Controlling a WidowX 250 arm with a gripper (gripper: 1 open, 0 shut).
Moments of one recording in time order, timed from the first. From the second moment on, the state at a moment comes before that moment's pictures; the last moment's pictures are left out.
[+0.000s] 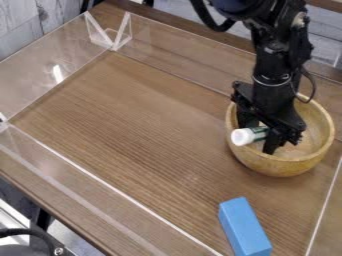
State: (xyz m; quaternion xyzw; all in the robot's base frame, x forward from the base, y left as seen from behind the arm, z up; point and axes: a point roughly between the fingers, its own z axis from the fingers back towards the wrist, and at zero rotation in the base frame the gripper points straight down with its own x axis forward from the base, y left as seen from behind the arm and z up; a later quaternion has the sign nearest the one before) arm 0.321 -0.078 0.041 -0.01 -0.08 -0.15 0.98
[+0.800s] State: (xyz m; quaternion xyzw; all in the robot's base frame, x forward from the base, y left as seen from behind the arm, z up) arm 0.323 -0.078 0.045 -0.01 -0.08 -0.14 0.99
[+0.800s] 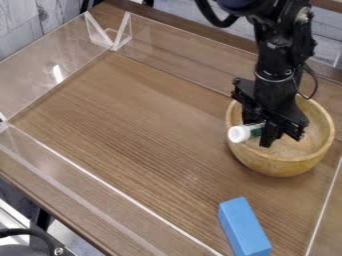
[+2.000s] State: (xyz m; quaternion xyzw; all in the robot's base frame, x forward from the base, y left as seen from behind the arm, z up) arm 0.323 -0.080 0.045 -0.02 -0.08 -0.12 0.99
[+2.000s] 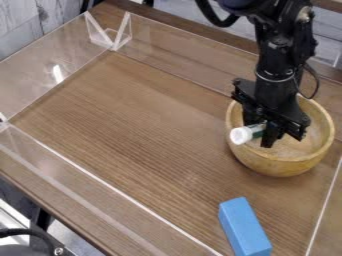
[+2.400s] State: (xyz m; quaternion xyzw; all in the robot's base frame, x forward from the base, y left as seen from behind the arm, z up) arm 0.323 -0.080 0.049 -0.02 -0.08 -0.12 0.99
